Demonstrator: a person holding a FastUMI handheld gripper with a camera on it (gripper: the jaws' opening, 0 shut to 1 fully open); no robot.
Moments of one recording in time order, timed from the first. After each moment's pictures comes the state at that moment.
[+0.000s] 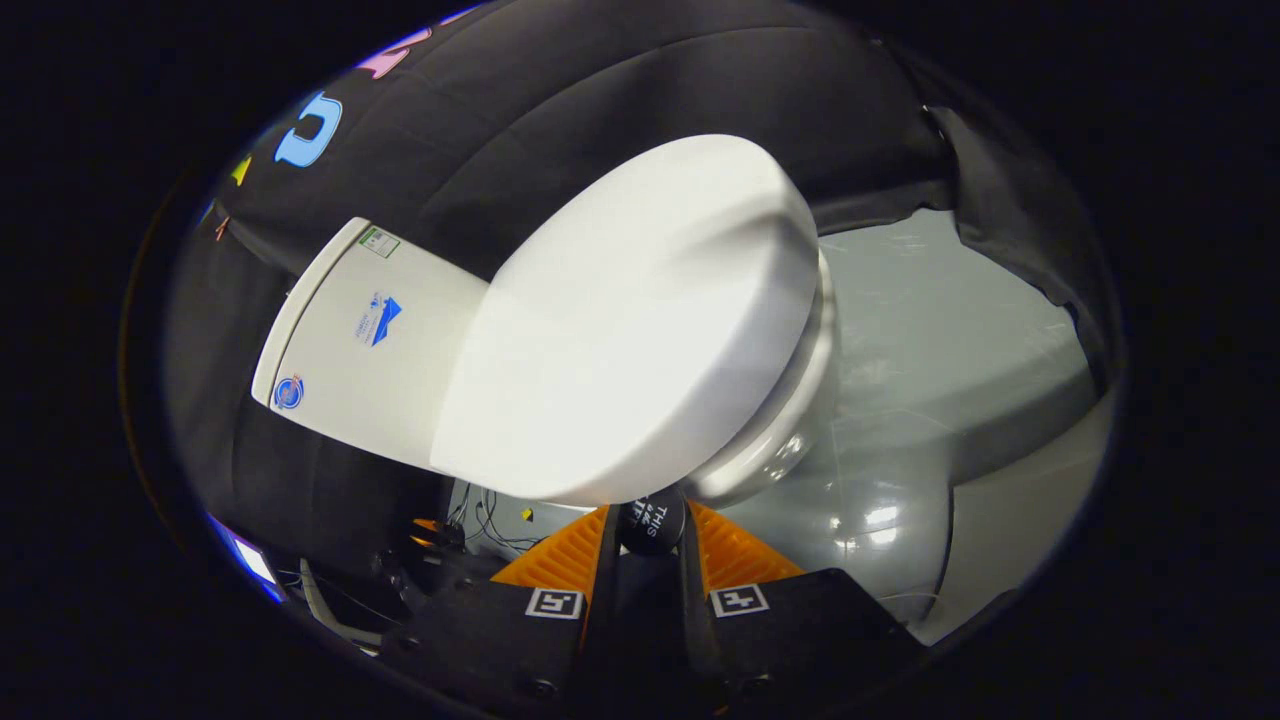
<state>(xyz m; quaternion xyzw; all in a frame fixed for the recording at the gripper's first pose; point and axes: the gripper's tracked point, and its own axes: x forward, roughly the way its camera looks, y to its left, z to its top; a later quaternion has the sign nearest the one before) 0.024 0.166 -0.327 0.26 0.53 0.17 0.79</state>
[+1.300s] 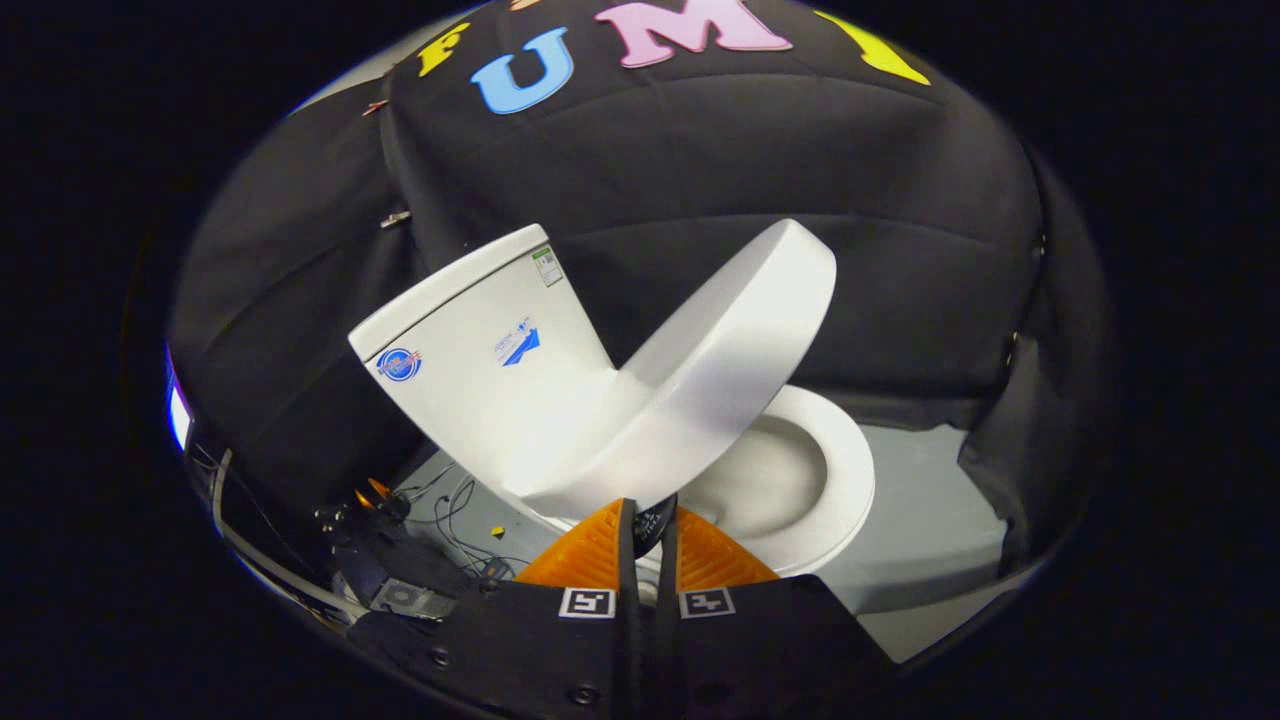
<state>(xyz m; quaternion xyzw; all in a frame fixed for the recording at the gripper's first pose) 0.053 0.238 -0.132 0.07 0.36 0.26 0.89</state>
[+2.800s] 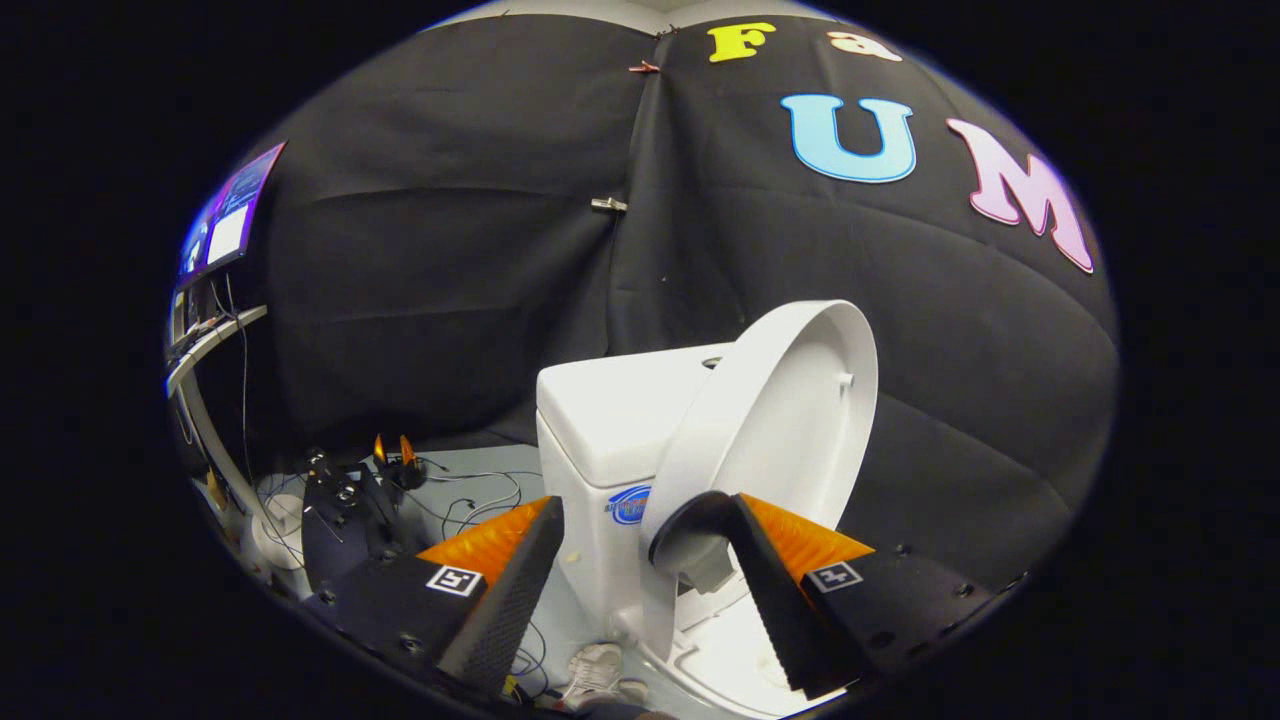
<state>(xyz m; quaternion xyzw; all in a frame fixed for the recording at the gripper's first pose) 0.052 0.539 -0.036 -0.08 0.18 0.44 0.88</state>
